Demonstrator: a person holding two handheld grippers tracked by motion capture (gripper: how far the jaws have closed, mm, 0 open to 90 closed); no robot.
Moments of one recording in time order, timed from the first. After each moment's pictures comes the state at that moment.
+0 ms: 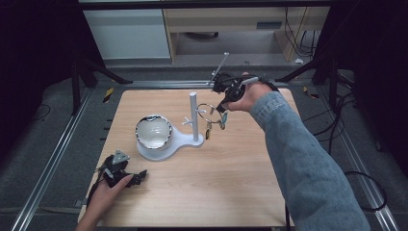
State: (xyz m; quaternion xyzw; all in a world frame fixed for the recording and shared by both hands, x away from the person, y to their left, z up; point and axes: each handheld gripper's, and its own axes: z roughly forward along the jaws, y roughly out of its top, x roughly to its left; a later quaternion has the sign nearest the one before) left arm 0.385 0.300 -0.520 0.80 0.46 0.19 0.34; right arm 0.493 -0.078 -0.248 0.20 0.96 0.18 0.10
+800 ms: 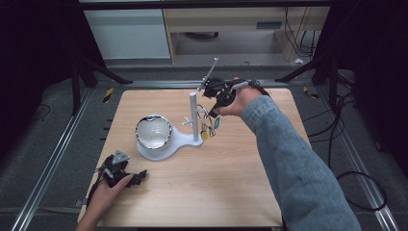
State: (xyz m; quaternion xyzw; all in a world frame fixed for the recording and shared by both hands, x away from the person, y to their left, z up) left arm 0.385 0.300 -0.520 0.80 0.46 0.19 0.34; right arm 0.489 -0.057 -0.259 0.20 0.96 0.18 0.08
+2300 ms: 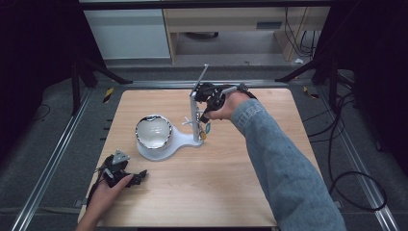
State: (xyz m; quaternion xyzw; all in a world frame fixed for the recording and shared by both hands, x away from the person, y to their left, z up) left arm 0.385 0.300 -0.520 0.80 0.46 0.19 0.34; right arm 0.496 -0.034 -0.281 0.19 0.96 0.18 0.04
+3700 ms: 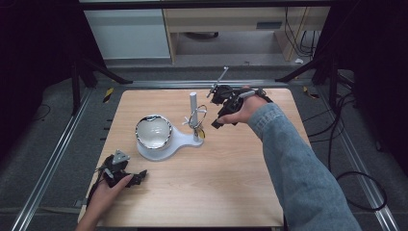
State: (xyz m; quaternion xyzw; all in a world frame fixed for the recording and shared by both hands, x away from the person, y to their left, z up) left arm 0.385 0.300 -0.520 0.80 0.46 0.19 0.34; right arm 0.491 -0.078 -0.288 0.22 0.95 0.19 0.07
